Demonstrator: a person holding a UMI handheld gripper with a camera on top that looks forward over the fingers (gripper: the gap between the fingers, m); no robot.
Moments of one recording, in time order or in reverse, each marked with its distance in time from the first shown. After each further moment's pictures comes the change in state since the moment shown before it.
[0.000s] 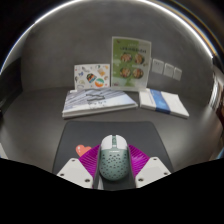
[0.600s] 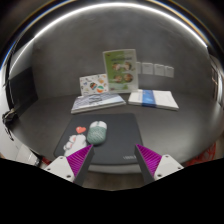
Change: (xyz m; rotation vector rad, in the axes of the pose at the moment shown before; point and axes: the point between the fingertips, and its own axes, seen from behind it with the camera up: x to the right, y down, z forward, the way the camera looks) arm 0.066 0.038 -0.110 0.075 -0.167 0.062
